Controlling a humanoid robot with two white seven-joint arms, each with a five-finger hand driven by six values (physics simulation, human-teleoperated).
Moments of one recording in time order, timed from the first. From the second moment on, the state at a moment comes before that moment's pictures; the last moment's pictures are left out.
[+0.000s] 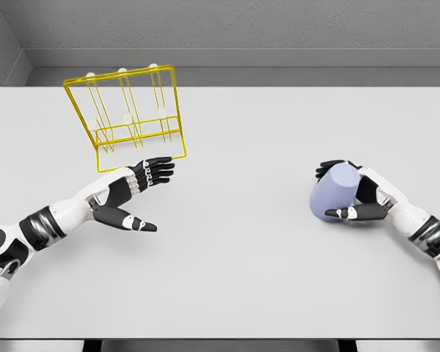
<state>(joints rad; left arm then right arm) -0.18 0.63 -0.44 -1.54 0.69 -0.15 -0.61 -0.25 -0.69 0.57 -1.16 -0.86 -0.49 0.61</state>
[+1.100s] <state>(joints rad) -0.17 0.63 -0.42 -1.54 0.69 -0.15 -0.61 -0.40 -0.59 0.65 -1.18 -0.85 -0.49 0.61</state>
